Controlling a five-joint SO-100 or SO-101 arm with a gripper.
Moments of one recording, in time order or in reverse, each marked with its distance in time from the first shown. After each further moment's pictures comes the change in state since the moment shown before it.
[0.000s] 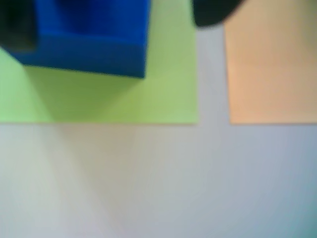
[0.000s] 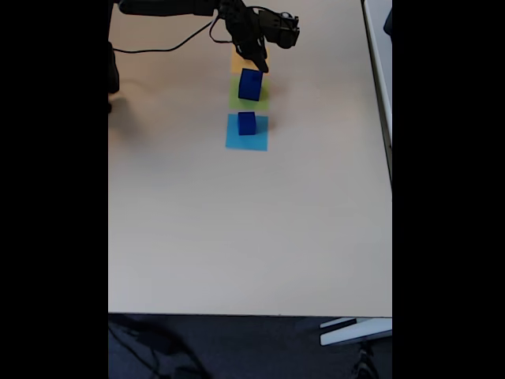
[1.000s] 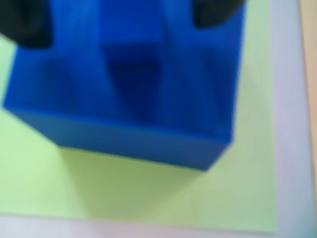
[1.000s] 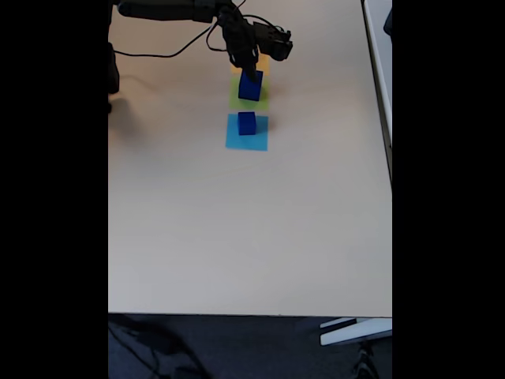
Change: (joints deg) arm 1.7 0.1 3.2 4.8 -4.6
